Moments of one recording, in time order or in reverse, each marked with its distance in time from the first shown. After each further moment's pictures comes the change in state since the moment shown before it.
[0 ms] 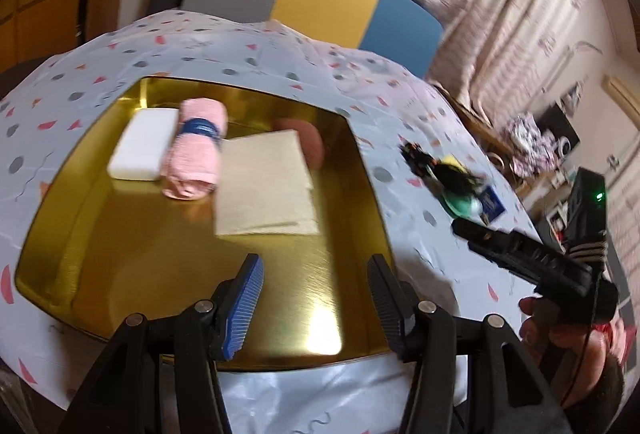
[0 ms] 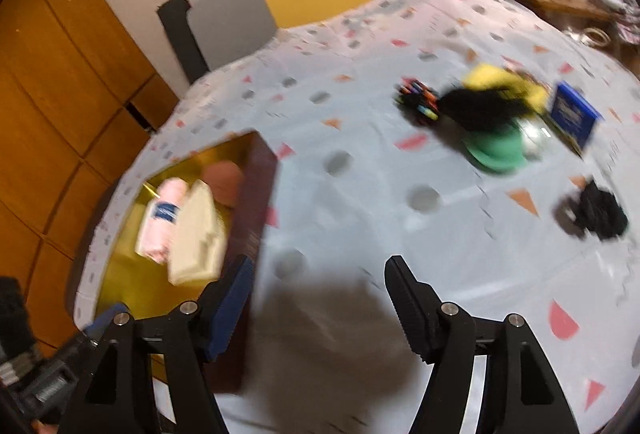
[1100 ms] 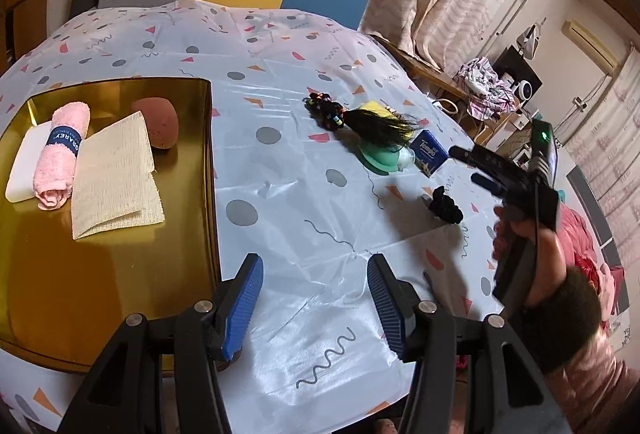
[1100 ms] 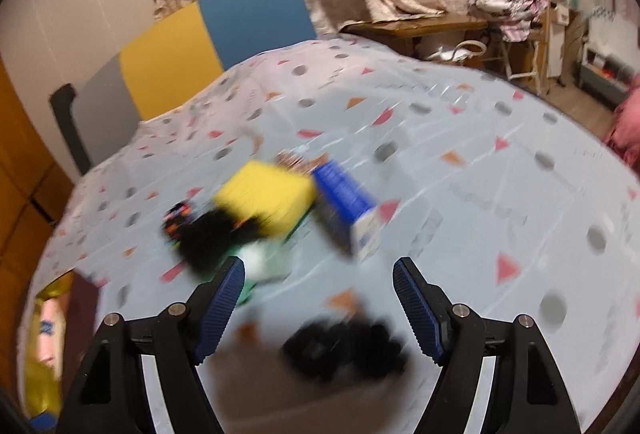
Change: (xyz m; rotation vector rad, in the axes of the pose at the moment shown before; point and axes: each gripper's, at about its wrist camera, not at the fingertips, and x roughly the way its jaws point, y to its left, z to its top) left arm 0.040 -0.103 -0.003 0.135 0.133 -0.117; right arm -0.048 -0.195 0.078 0.181 -0.229 -0.351
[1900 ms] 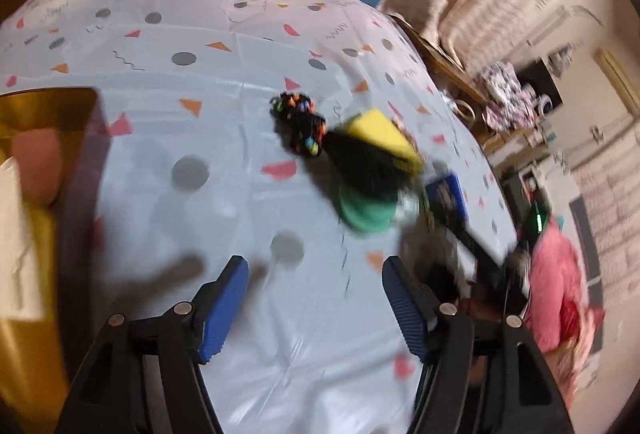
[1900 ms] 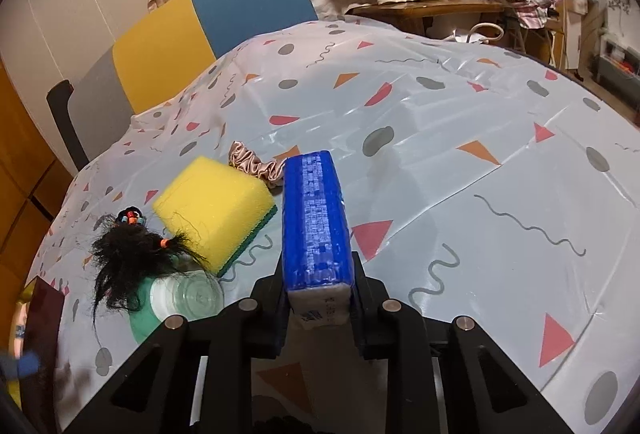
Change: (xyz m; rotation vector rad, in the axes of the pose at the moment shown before) left arm 0.123 -0.034 0.101 -0.166 0.118 -0.034; right arm 0.082 -0.036 0.001 -0.002 0.023 0.081
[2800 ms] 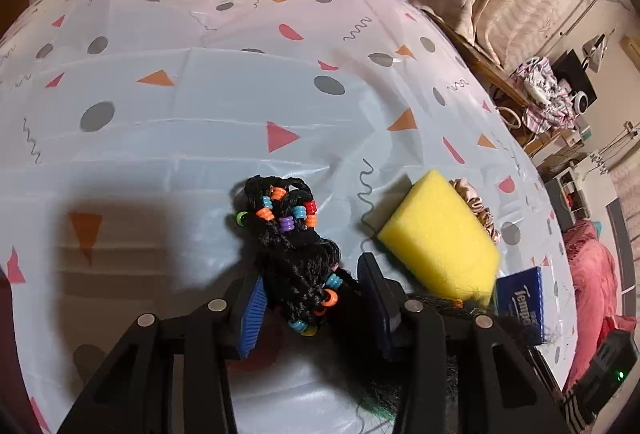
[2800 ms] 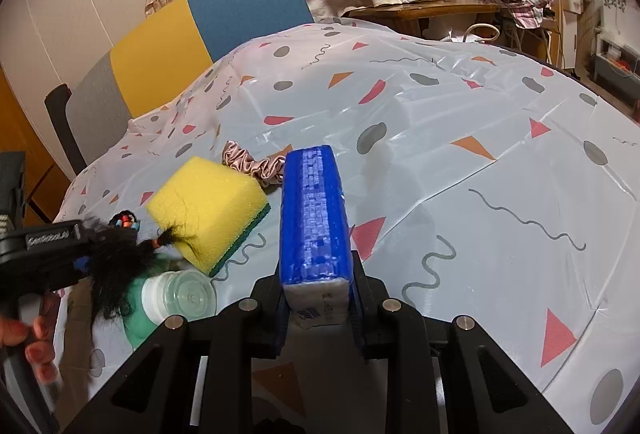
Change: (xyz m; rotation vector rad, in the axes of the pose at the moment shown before) left arm 0.121 -0.013 0.084 0.052 -0.014 0.142; right arm 0.002 -0.005 -0.004 0.011 -0.017 -0.001
